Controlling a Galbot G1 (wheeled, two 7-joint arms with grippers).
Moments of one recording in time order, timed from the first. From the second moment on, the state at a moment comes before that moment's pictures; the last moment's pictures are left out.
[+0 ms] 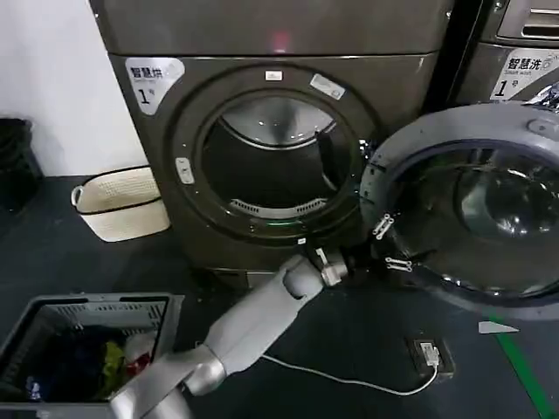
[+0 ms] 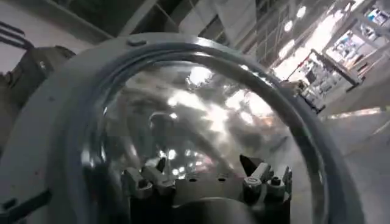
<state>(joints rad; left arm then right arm) 0.33 -1.61 0.41 -0.94 0.03 -0.76 0.29 -1.69 1.23 2.22 1.34 -0.09 0.29 0.23</state>
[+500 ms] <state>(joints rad) 0.30 -1.53 0.41 -1.10 0.20 -0.82 0.32 -1.70 1.16 2.24 1.26 -0.10 0.30 0.19</state>
